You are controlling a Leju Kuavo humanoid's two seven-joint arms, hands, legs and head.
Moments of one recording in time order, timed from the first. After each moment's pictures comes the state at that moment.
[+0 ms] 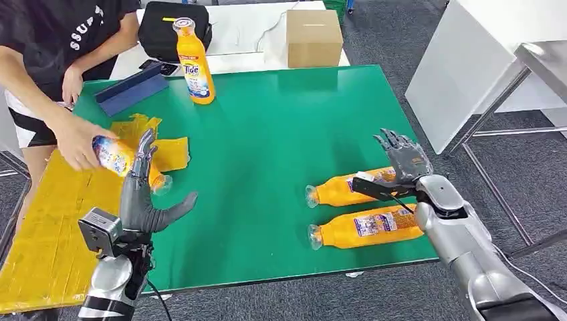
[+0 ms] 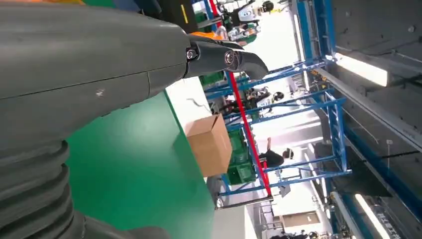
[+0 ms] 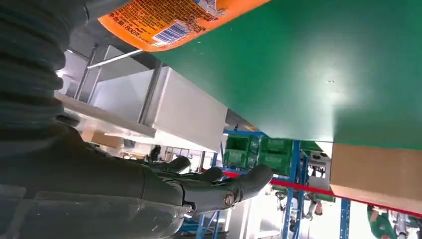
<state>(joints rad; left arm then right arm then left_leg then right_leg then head) -0.14 -0.06 -0.16 -1.49 -0.05 0.13 -0.46 -0.56 -0.34 0.40 -0.87 1.07 -0.18 -0.16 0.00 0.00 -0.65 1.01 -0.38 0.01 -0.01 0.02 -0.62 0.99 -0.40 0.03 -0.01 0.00</state>
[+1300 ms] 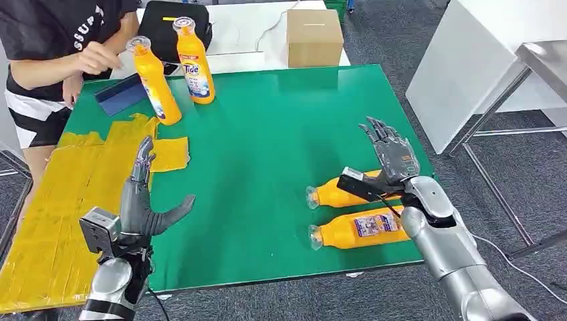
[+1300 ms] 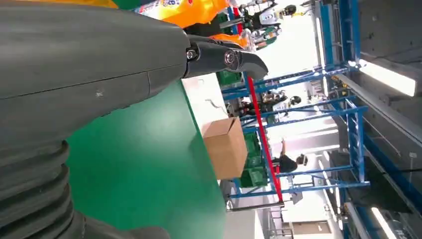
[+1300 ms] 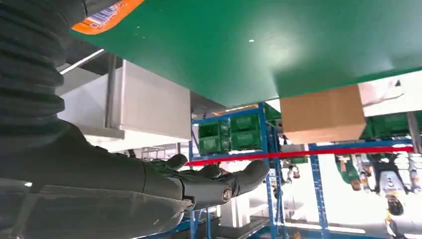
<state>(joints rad) -0.12 -0.06 -0.14 -1.46 -0.02 0.14 -0.45 -0.45 -0.31 0.37 -1.16 0.93 -0.21 -0.15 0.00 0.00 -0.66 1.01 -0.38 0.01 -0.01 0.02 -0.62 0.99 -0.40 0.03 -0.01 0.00</state>
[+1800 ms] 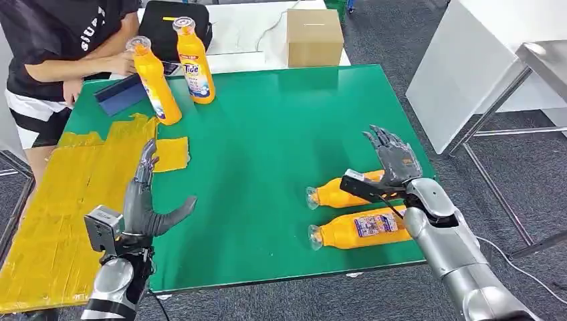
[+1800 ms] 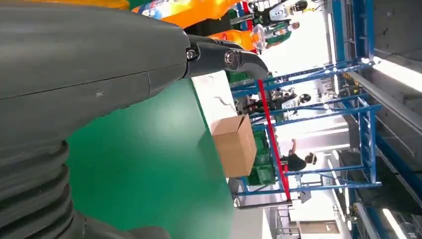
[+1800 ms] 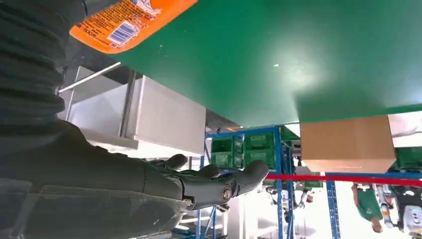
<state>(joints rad) -0.13 -0.06 -0.13 -1.43 -0.02 0.12 -0.44 -0.46 -0.32 0.37 -1.10 0.95 -0.16 -0.13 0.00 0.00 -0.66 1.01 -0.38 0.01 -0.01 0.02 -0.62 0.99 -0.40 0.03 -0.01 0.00</state>
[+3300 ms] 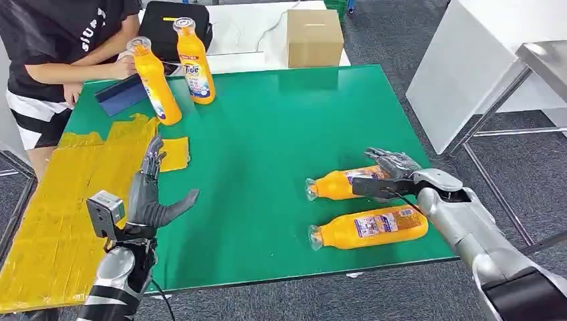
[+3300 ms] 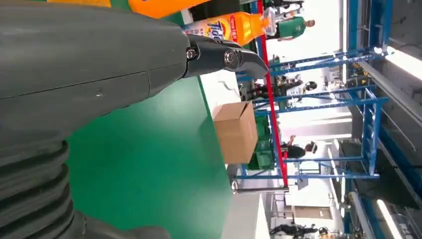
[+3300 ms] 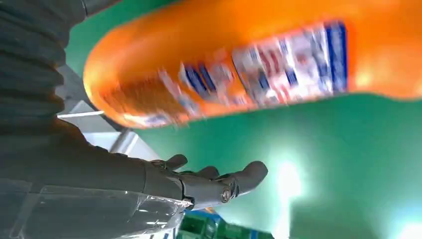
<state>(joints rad) -0.20 -0.06 -0.13 -1.34 0.07 0.04 -0.42 -0.70 -0.41 0.62 -0.77 0.75 0.13 -0.27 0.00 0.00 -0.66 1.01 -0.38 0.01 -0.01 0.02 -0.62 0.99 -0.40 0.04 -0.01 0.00</state>
